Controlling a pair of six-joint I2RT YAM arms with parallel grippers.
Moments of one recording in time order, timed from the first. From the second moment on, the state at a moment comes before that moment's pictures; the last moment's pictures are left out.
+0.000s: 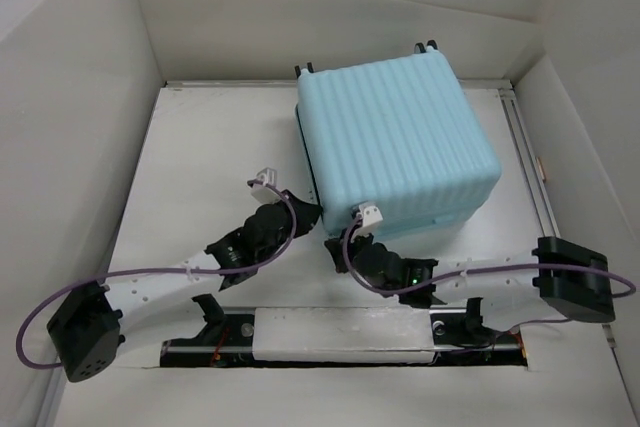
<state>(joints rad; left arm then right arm) -0.92 0.98 0.46 0.19 -0.36 -1.05 1.32 1.29 0.52 0.42 0.59 0.65</state>
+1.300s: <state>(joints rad) -0.16 1.40 0.97 0.18 0.14 -0.94 1.15 0.47 0.73 -0.60 0.83 0.76</state>
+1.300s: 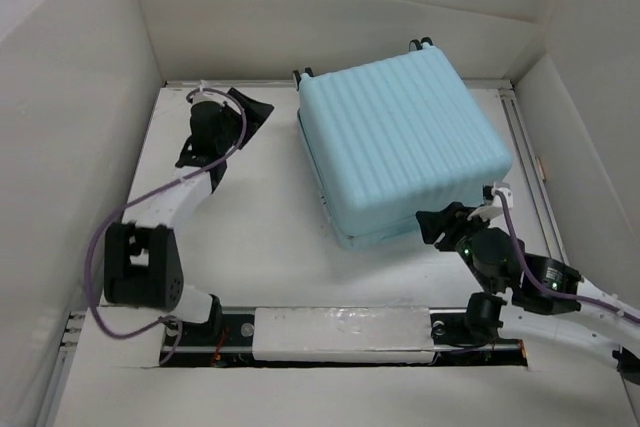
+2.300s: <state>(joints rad) -0.12 2.38 1.86 0.59 0.58 -1.23 1.15 0.41 0.41 -0.35 0.48 0.63</state>
